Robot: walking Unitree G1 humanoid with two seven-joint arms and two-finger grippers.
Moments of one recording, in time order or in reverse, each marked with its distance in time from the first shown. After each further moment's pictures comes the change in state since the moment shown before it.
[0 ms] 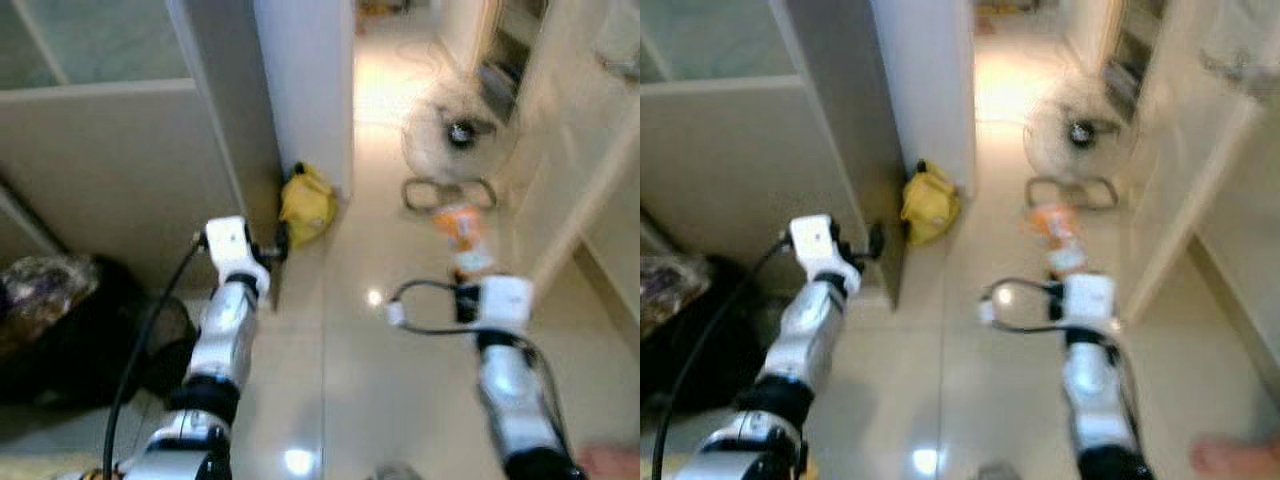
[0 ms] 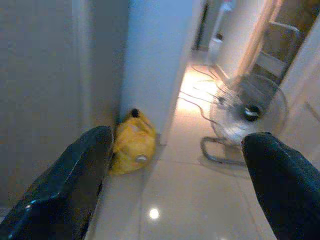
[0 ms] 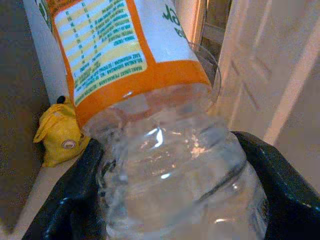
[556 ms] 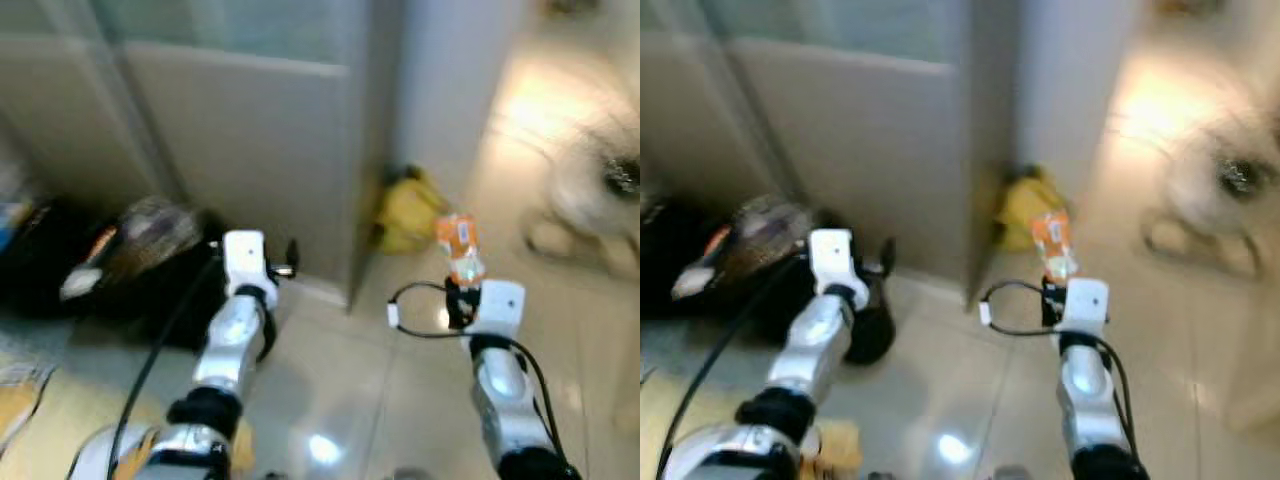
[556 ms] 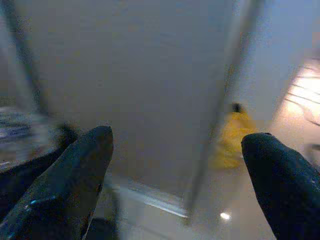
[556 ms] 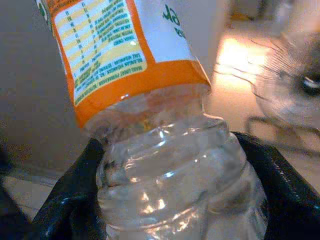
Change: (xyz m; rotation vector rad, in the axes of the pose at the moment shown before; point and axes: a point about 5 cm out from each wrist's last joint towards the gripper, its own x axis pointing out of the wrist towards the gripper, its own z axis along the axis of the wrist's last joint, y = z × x) left arm -0.013 0.003 -0.020 0.139 0.078 0.008; right arm -0.001 0.013 -0.009 0.082 0.078 0.047
